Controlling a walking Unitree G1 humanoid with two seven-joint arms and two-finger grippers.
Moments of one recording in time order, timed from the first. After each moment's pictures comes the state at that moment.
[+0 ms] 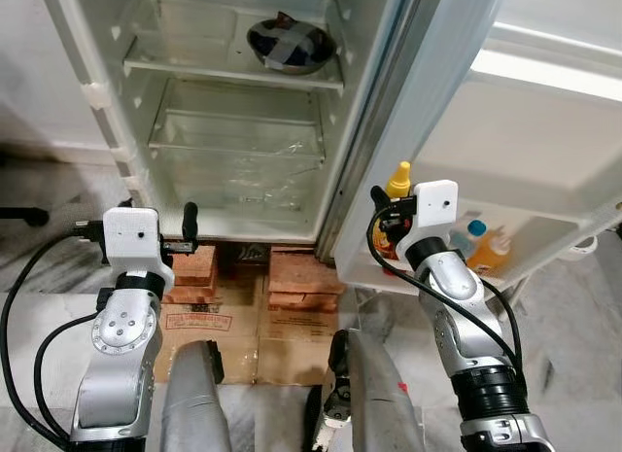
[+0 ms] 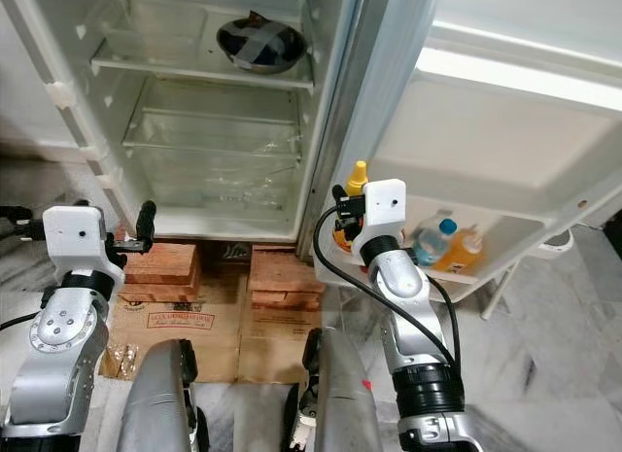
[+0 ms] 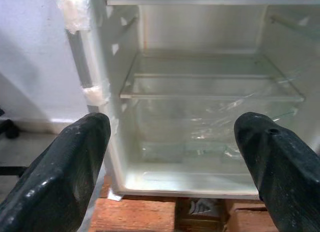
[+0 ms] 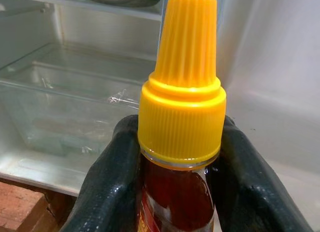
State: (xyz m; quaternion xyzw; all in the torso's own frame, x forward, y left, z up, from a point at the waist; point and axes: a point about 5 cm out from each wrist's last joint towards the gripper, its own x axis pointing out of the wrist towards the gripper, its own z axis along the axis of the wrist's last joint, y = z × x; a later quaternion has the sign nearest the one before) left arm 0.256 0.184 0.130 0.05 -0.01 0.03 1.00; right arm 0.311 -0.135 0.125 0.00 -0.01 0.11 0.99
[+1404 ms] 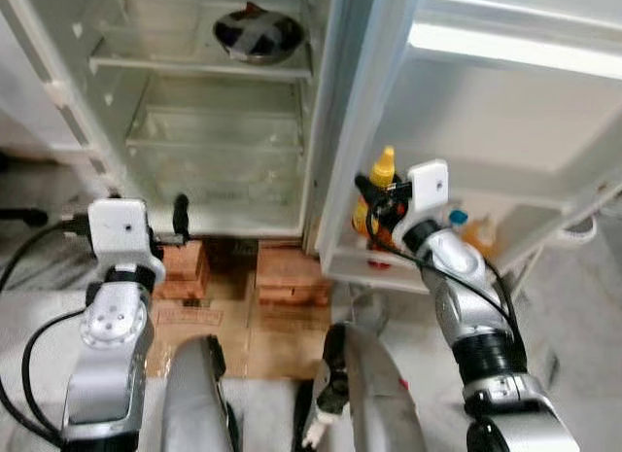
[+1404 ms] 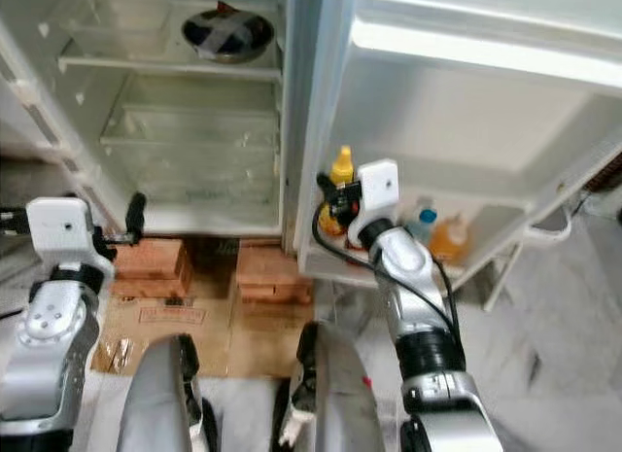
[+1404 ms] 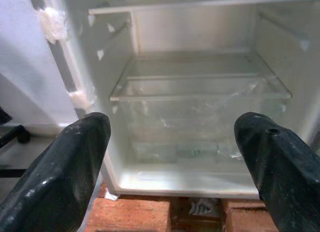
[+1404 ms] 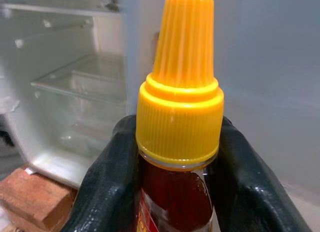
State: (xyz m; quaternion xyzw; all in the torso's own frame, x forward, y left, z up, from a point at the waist) left arm 0.256 0.197 0.139 0.06 -0.01 0.05 1.00; right arm 0.336 -0.123 0.133 0.01 -0.04 0.23 0.97
